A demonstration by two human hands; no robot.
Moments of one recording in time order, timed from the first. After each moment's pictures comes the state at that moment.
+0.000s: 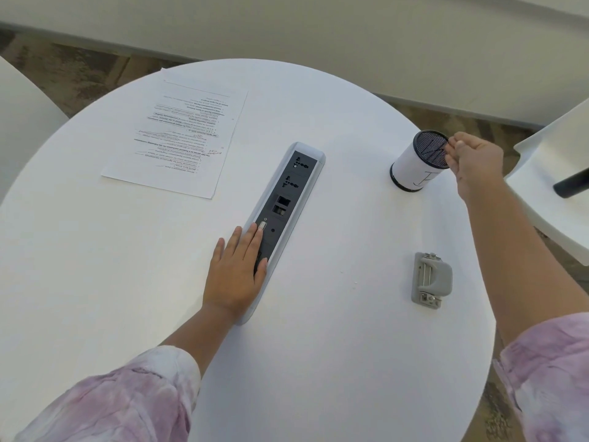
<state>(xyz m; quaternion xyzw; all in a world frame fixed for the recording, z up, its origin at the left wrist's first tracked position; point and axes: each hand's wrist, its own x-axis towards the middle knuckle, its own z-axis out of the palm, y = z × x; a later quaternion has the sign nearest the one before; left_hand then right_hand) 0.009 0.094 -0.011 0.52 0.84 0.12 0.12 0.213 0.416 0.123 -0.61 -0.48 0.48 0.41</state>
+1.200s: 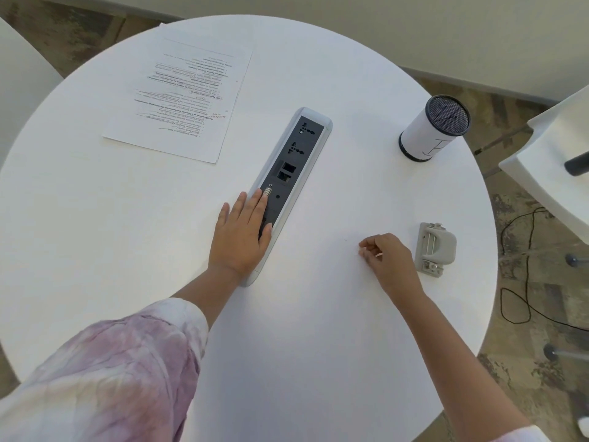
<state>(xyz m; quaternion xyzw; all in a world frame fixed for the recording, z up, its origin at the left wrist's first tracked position) 0.010 0.094 -0.013 0.52 0.83 0.13 0.12 0.254 0.218 0.014 -0.50 -0.81 0.29 0.07</state>
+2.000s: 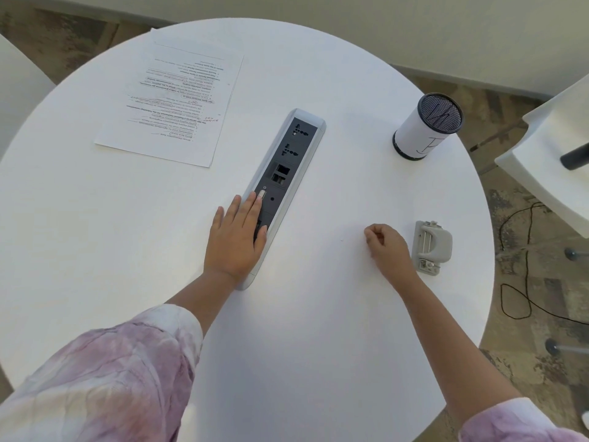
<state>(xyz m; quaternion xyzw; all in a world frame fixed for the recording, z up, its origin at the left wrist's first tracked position) 0.010 0.093 -0.011 0.53 0.83 0.13 0.12 0.240 0.236 0.013 -0.59 -0.69 0.40 0.11</state>
